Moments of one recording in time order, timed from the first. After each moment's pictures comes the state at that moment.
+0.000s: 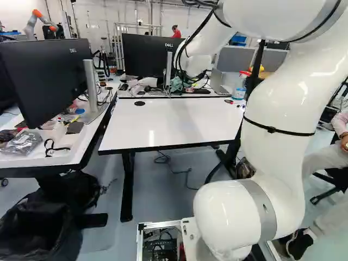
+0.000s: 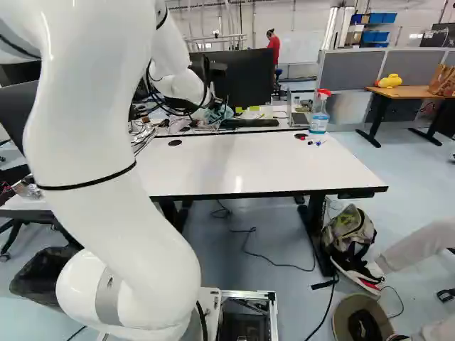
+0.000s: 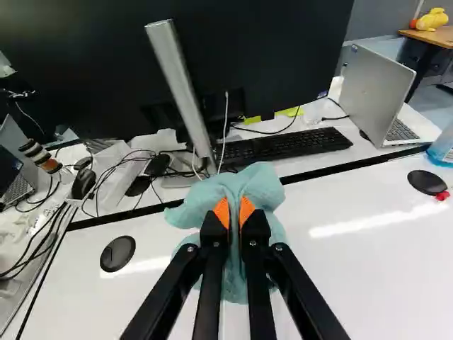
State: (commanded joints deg) arm 1.3 -11.6 -61.5 9.9 13.8 0.0
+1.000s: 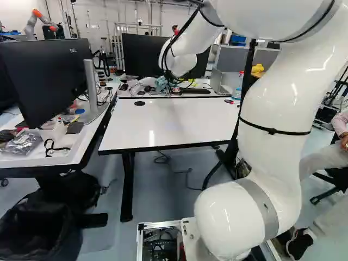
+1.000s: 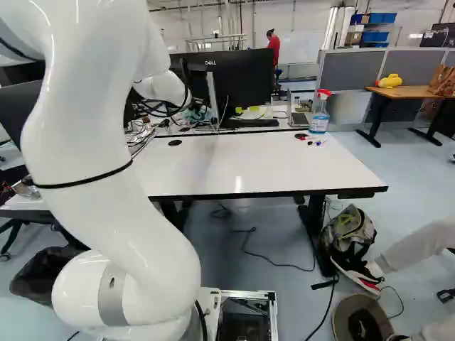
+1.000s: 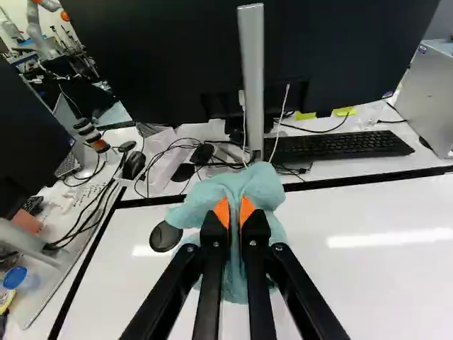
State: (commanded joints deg) arm 9.1 -12.2 -62.3 9.9 13.8 0.0
